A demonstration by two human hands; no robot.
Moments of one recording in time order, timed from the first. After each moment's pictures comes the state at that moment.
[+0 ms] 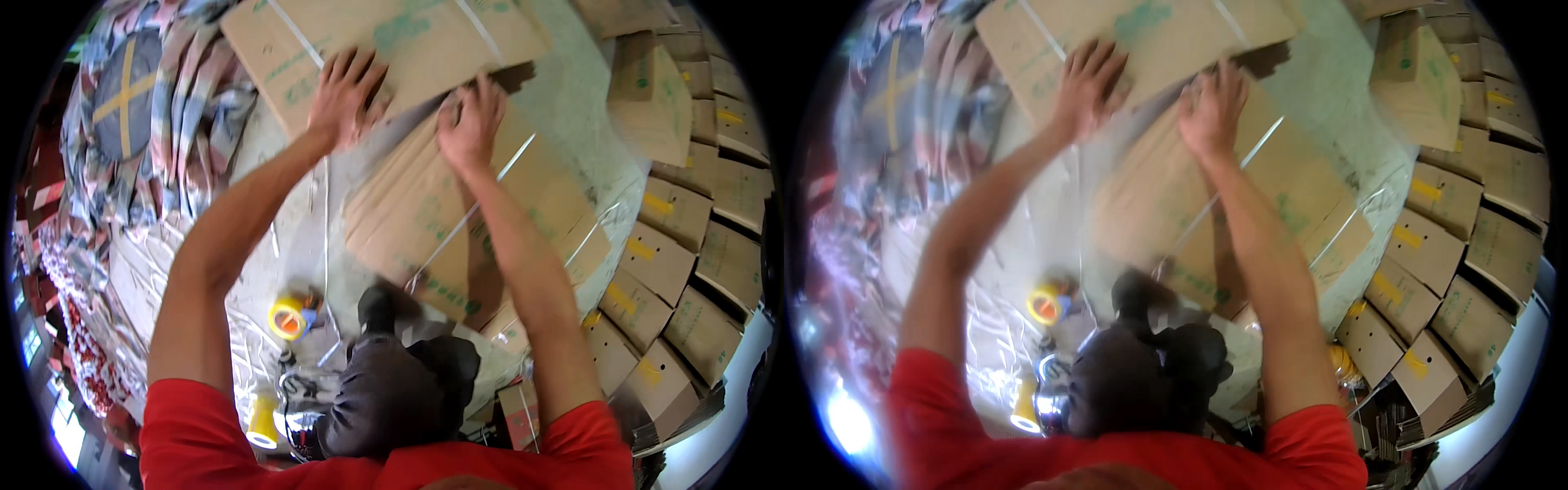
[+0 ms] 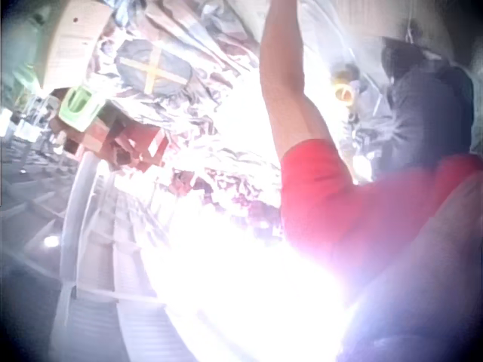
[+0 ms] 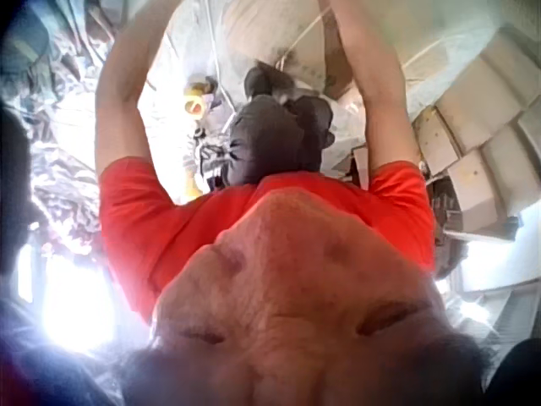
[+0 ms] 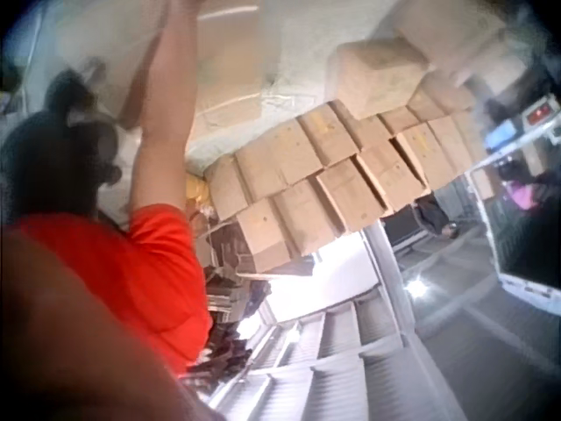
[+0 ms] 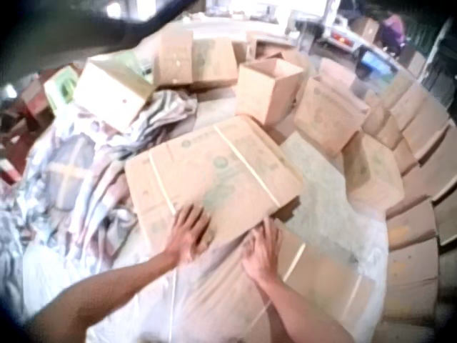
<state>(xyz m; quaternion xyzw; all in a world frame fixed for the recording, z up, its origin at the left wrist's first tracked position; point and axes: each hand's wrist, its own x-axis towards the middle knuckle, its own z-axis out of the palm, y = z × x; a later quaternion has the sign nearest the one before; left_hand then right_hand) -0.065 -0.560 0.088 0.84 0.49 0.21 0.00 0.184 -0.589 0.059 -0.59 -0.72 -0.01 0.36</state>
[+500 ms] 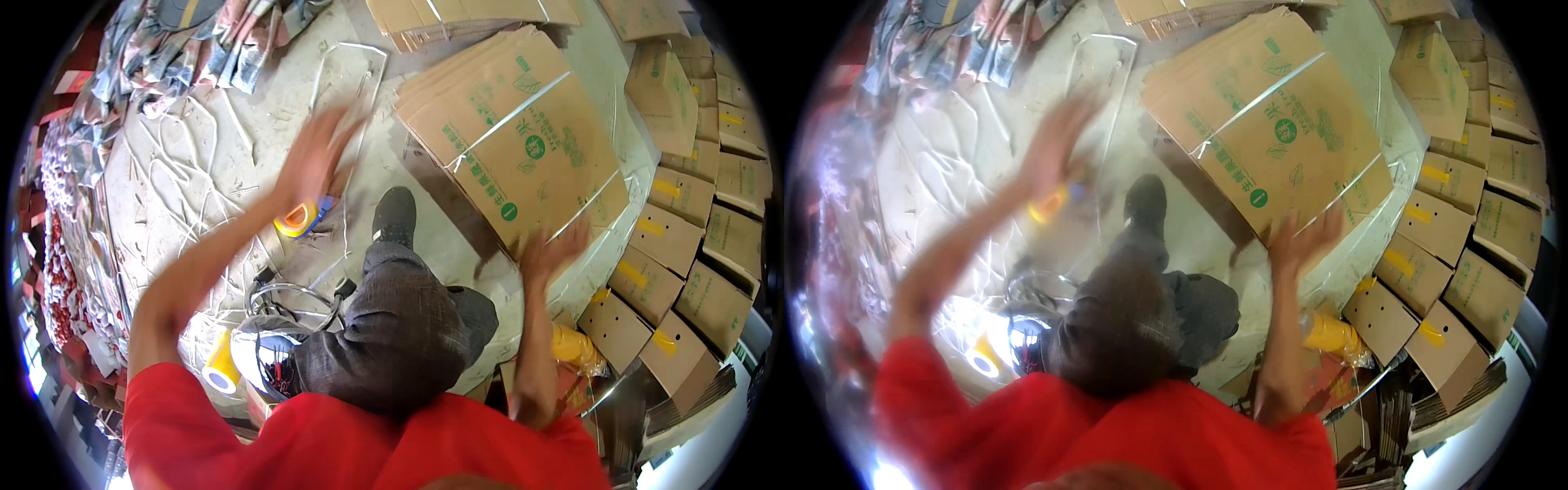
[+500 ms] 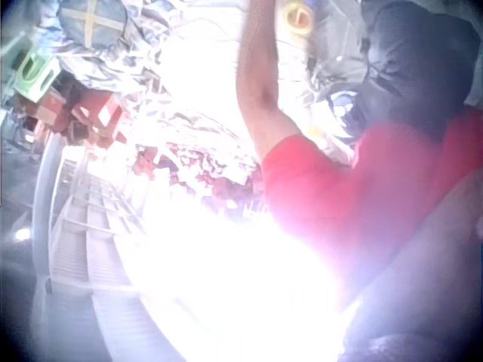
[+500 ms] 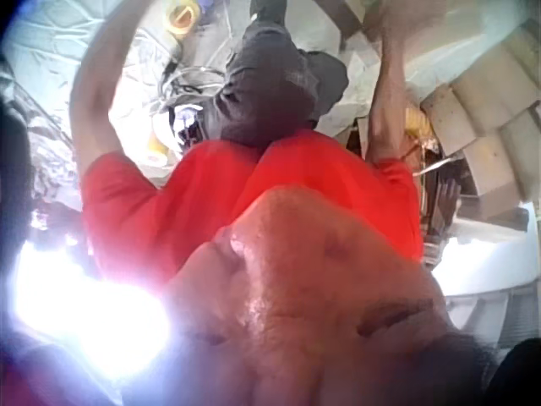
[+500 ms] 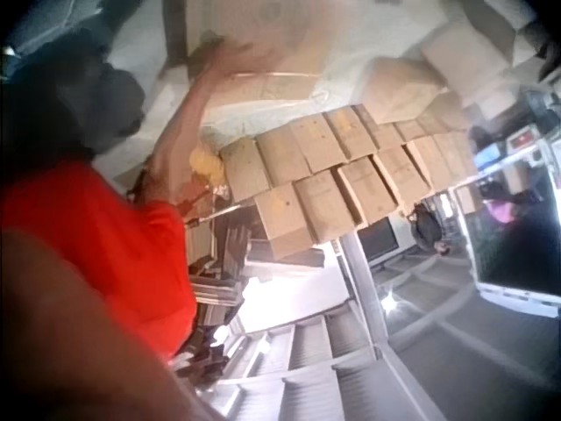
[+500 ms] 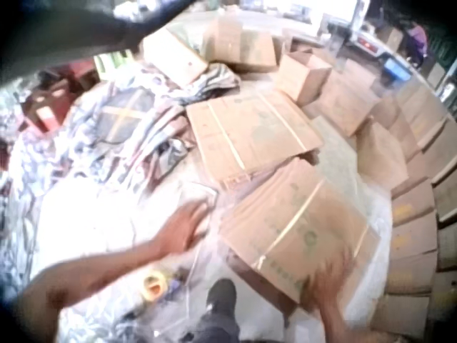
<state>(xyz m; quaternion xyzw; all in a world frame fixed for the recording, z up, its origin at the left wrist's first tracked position) -0.179 -0.946 0.144 0.80 0.54 0.21 0.12 0.257 -0.991 0.153 -0.70 -0.69 0.05 0.19</state>
